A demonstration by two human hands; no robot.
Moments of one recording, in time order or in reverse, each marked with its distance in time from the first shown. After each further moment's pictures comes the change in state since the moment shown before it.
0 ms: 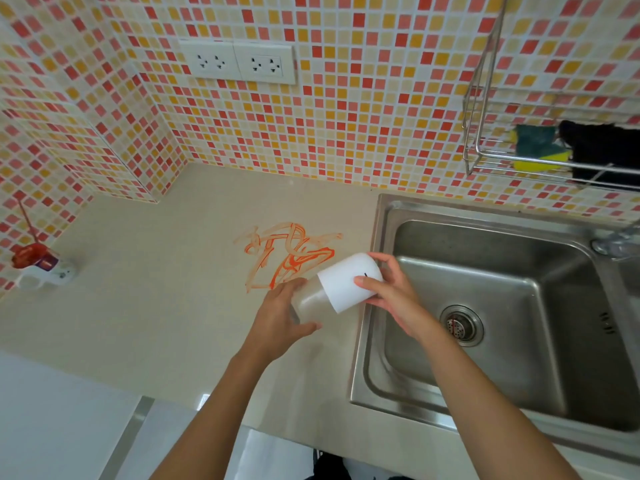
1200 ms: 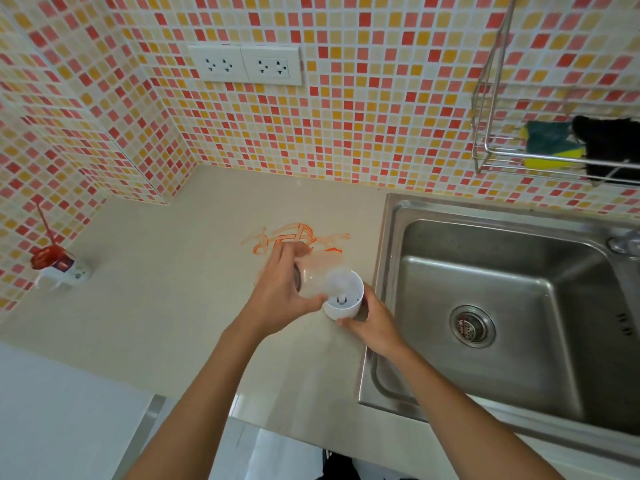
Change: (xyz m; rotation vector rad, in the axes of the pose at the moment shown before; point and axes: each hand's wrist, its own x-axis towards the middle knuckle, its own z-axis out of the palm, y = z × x) left_hand 0.020 0.035 -0.051 -0.077 0.041 0.172; right_hand 0.004 0.075 0.022 -0.605 0.029 -0.111
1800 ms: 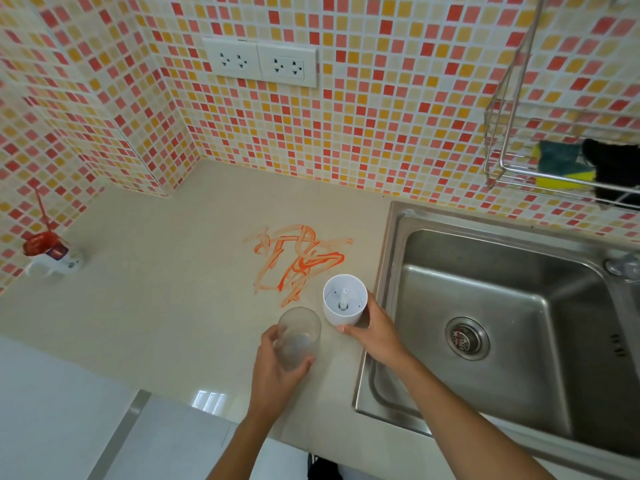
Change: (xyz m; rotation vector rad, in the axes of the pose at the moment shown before) left_hand -0.105 -0.071 0.090 -0.271 0.238 -0.470; right_hand 0.002 0.002 0.000 -0.056 -0.019 0.014
